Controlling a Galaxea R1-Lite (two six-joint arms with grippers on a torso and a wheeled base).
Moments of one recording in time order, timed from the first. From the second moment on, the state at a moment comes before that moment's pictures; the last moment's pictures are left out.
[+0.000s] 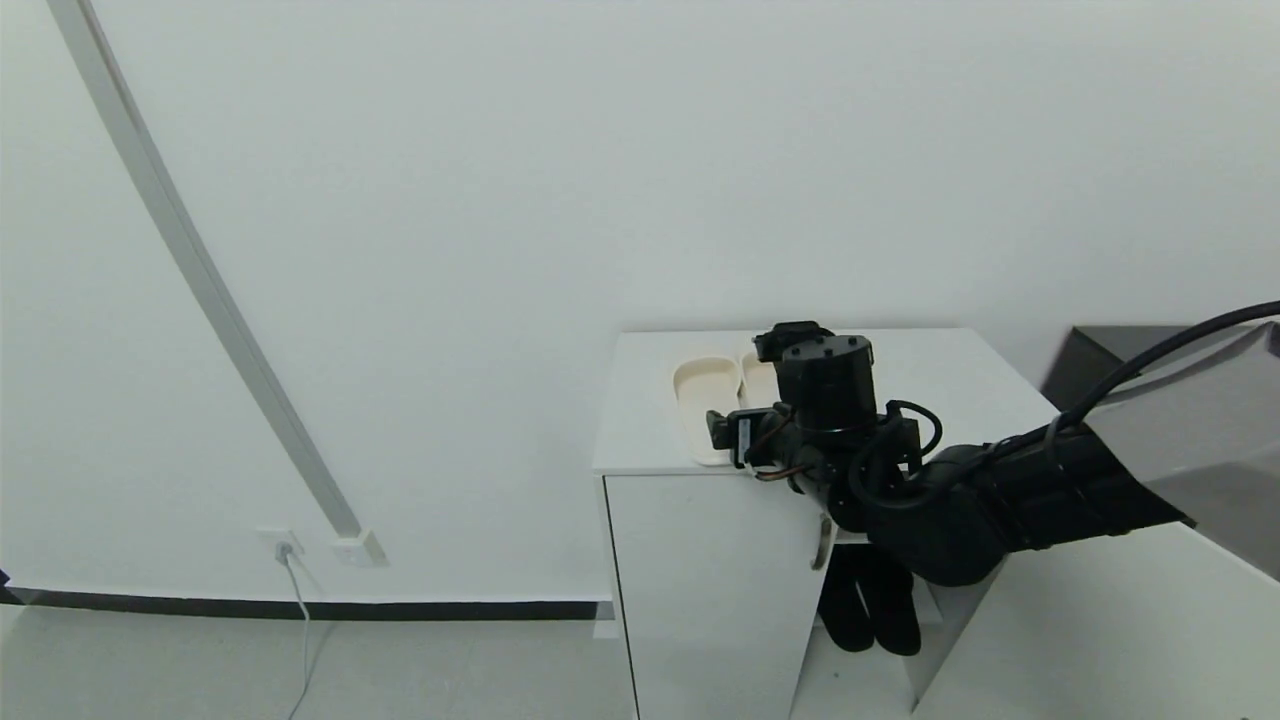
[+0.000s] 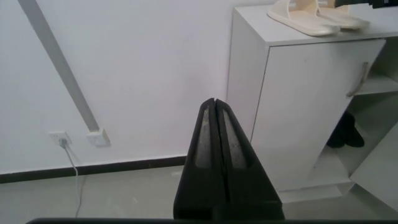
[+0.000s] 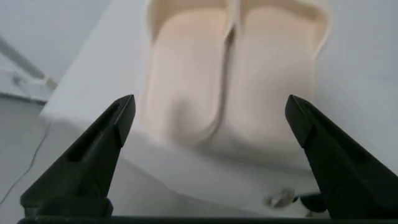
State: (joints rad) left arm -0.01 0.00 0.00 0.00 -0.04 0.04; right arm 0.71 2.09 -1.24 -0.59 -0.45 0.20
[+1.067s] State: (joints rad) left arm -0.01 0.00 0.00 0.00 -0.04 0.03; right arm 0.67 2.27 -1.39 -0.68 -0.45 0.13
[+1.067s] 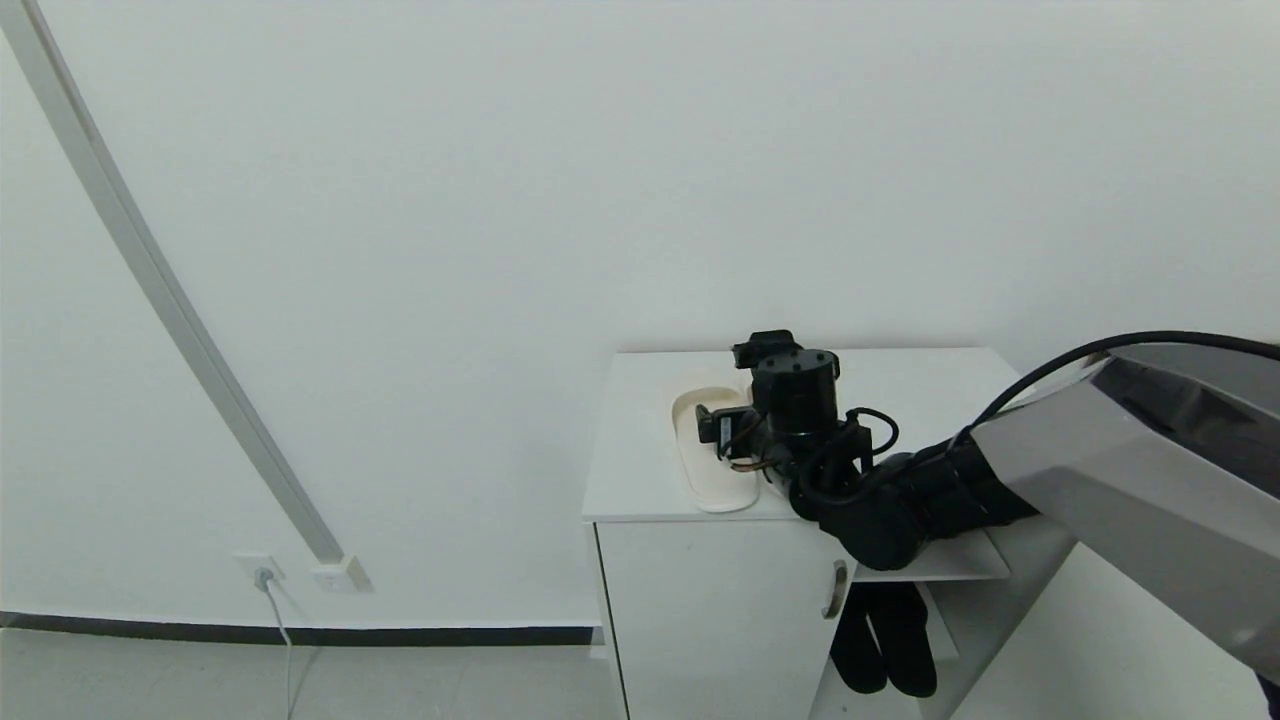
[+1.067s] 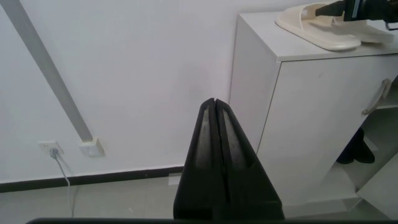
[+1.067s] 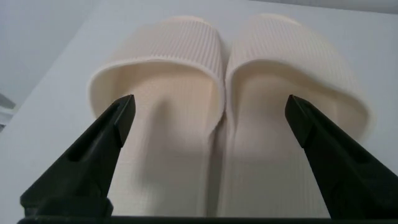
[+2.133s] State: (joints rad) left arm -0.01 0.00 0.00 0.00 -0.04 0.03; right arm 0.62 2.41 -1.58 -0.64 -0.45 0.11
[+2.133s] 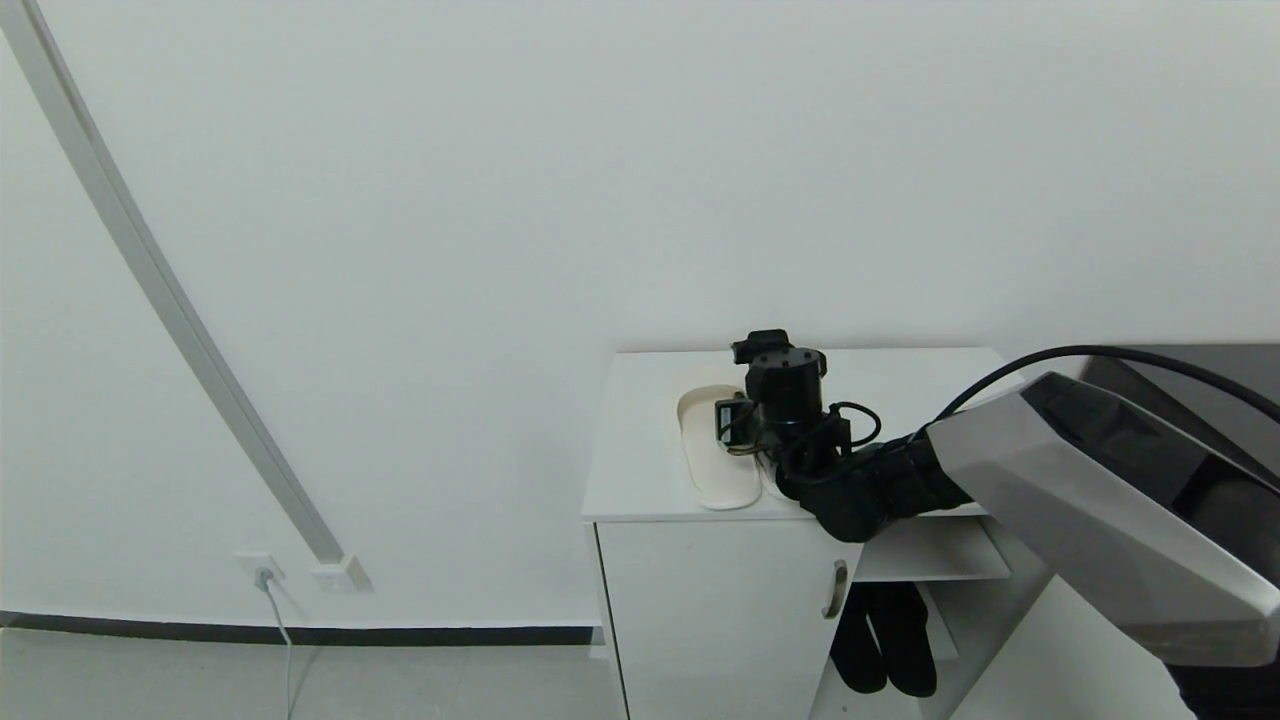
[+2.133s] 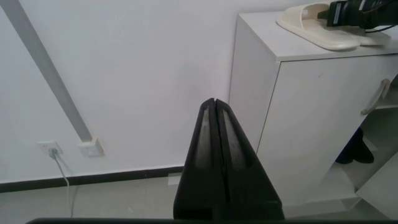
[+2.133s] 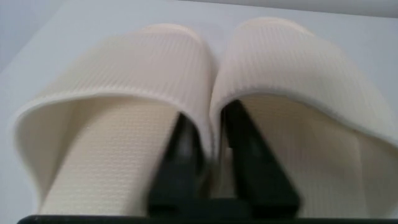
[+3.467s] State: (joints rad) left arm -0.01 0.00 0.00 0.00 -0.04 0.03; right arm 0.70 2.01 -0.97 -0.84 -0.37 0.11
